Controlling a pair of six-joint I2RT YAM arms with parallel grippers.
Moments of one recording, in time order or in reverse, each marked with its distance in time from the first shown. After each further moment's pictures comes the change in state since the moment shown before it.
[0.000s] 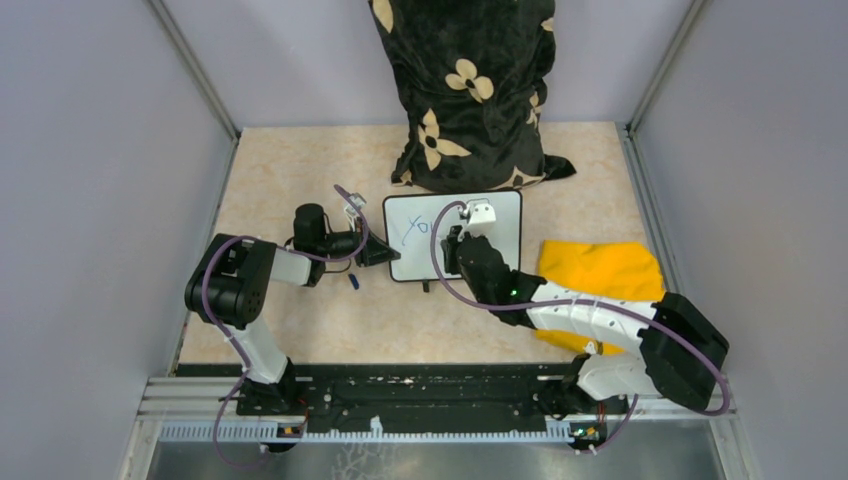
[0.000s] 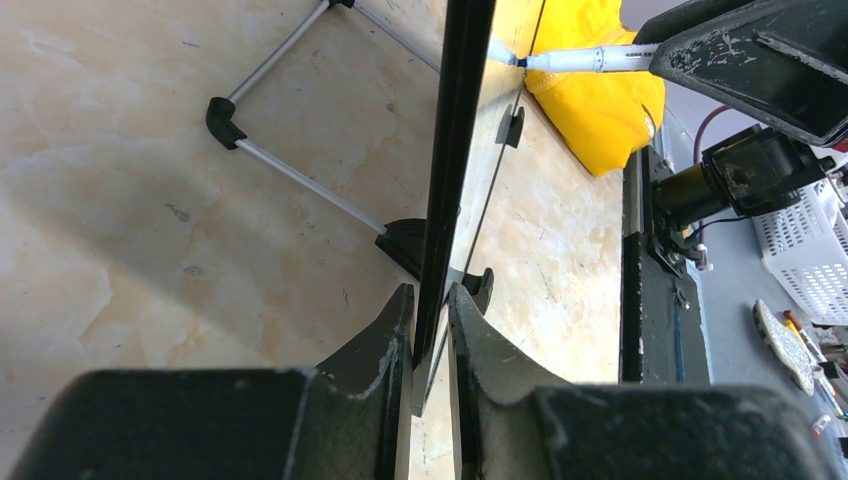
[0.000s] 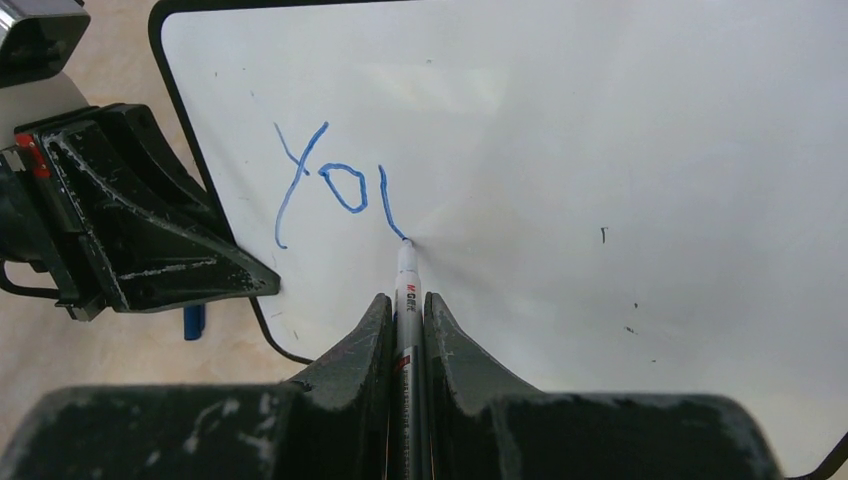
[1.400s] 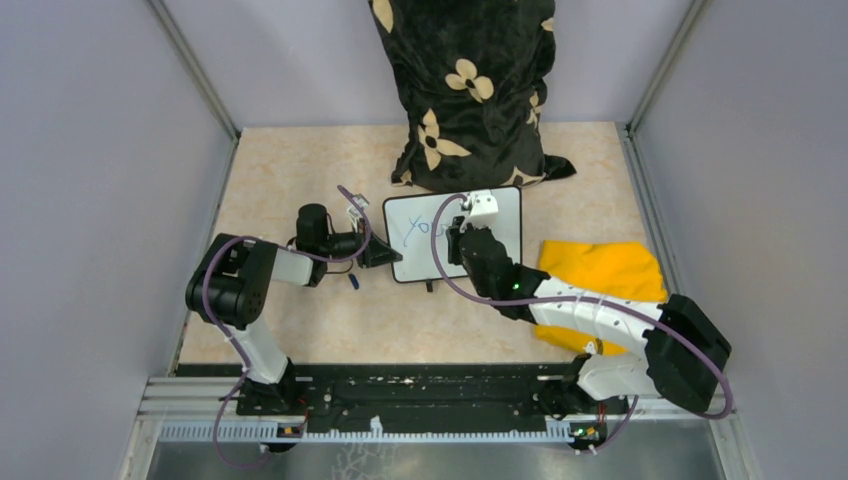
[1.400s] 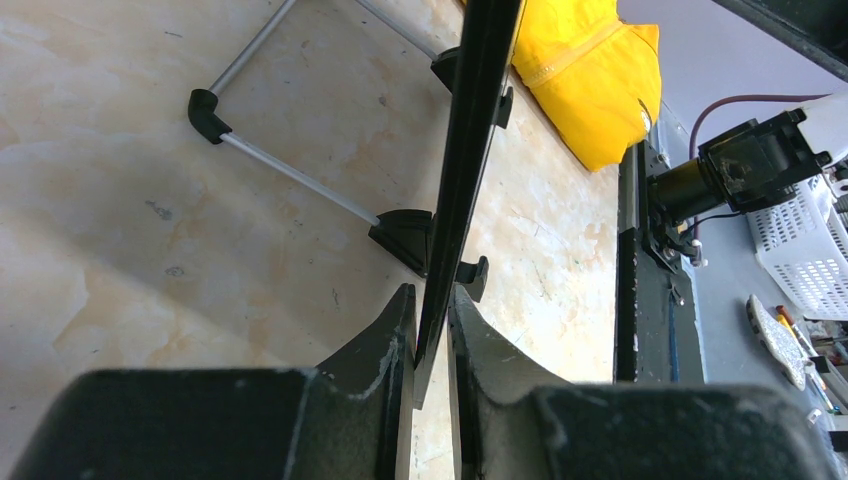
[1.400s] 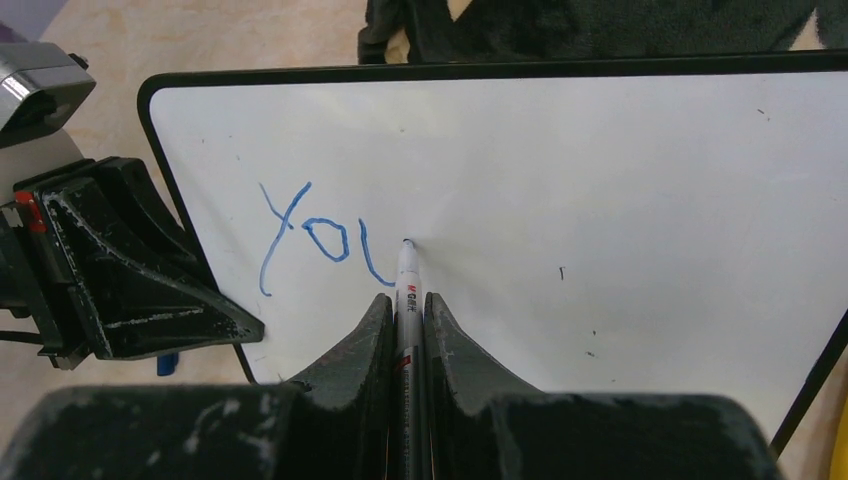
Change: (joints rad) left arm -0.014 0.000 0.004 -0.023 -0.004 0.005; right arm -0.024 -0.016 0.042 -0.023 0.034 -0.082
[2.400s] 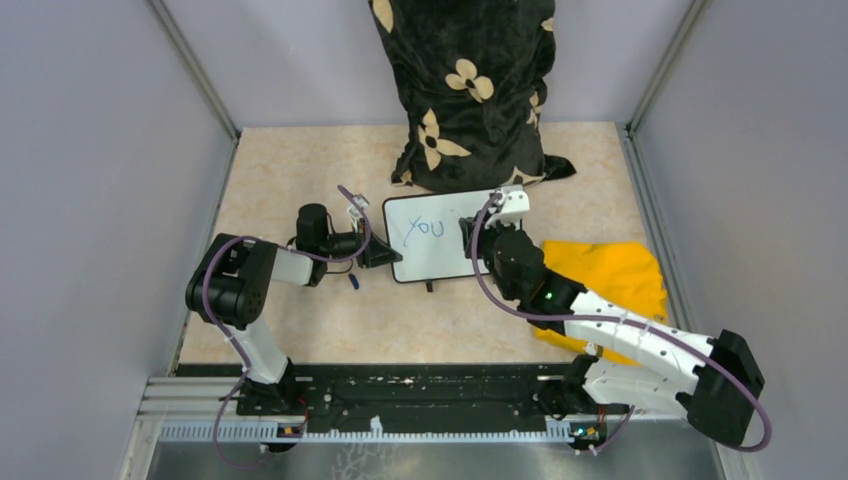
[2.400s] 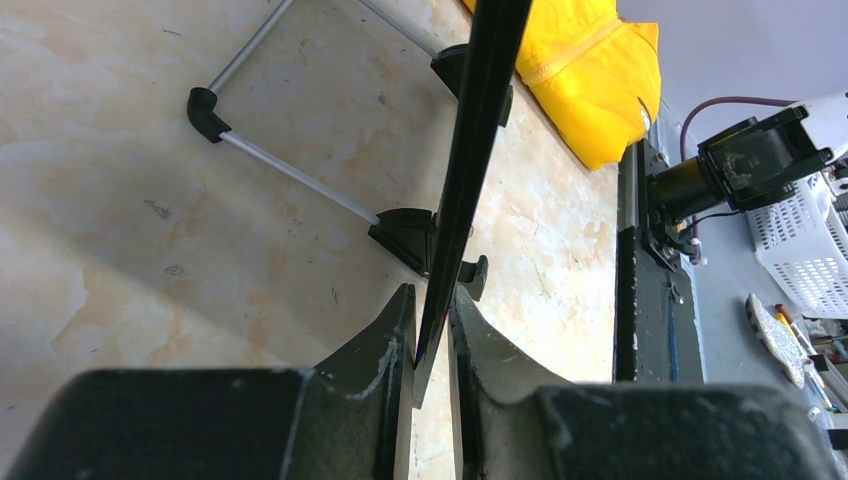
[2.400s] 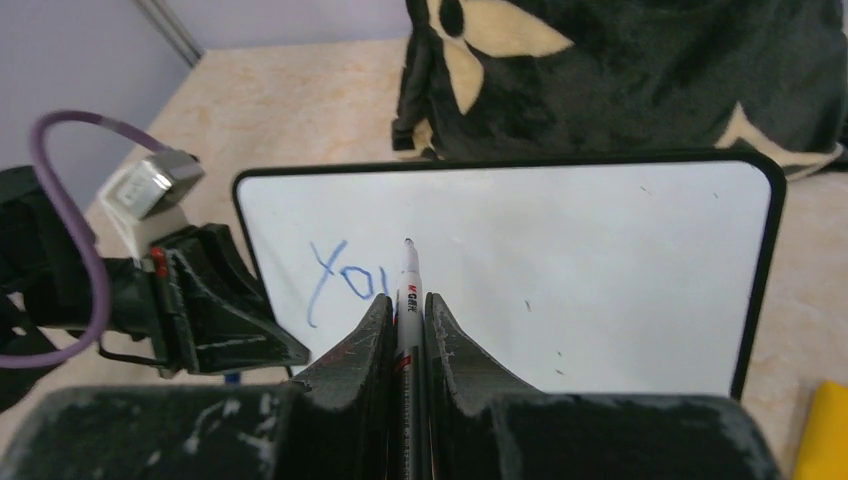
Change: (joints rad) left arm 0.000 0.000 0.002 -0.007 0.002 0.004; right arm -0.014 -0.231 -0.011 -0.019 -0.044 -0.025
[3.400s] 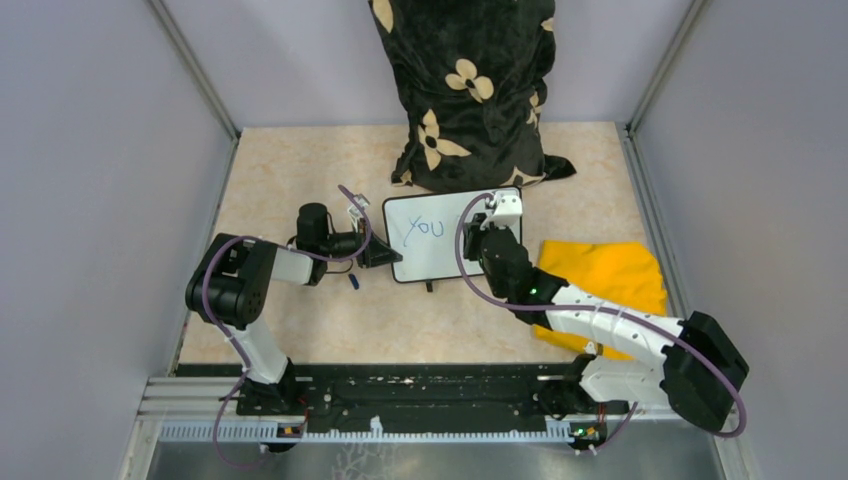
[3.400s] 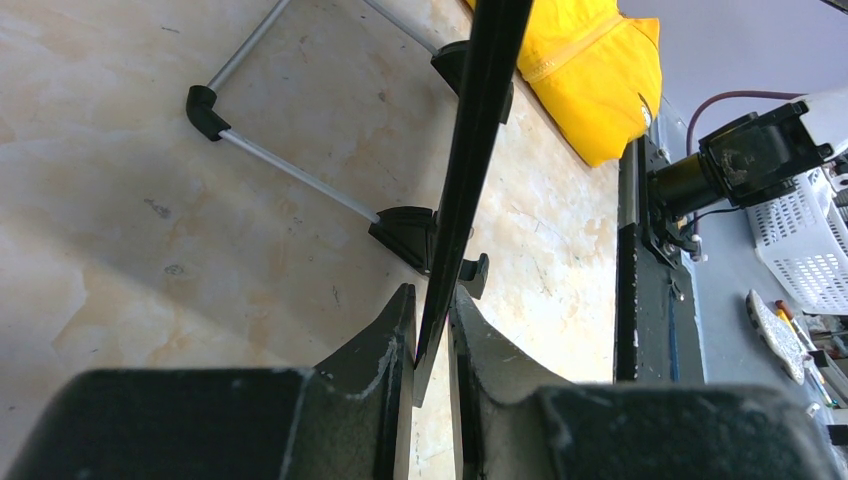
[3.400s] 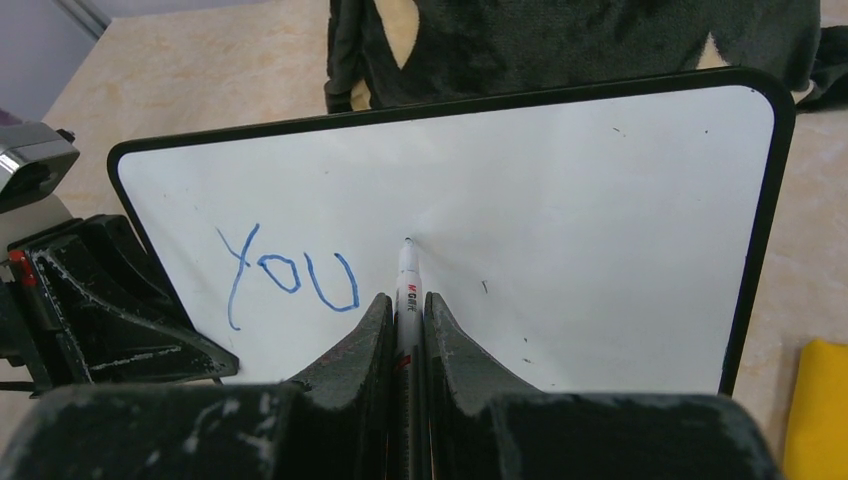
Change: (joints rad) left arm 0.000 0.000 0.008 -0.024 0.002 0.018; right arm -0.045 0.116 -0.069 0.072 0.056 0.035
